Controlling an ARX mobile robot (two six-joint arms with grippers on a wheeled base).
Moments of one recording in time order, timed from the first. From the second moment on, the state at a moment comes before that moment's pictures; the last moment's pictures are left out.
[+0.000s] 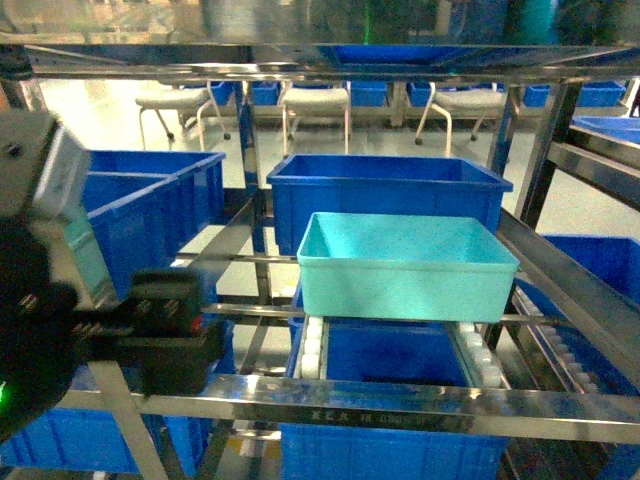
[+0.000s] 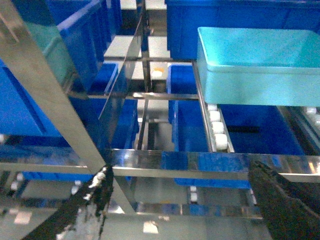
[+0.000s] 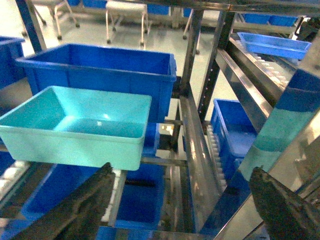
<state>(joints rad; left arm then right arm) -0.46 1.44 0.35 0.62 -0.44 -0.21 -0.12 1.42 0.42 0.80 -0.11 -0.07</state>
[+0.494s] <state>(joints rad) -0.15 0.83 0.03 0.79 -0.16 -0.02 0.01 1.02 0.07 0.94 0.00 -0.01</state>
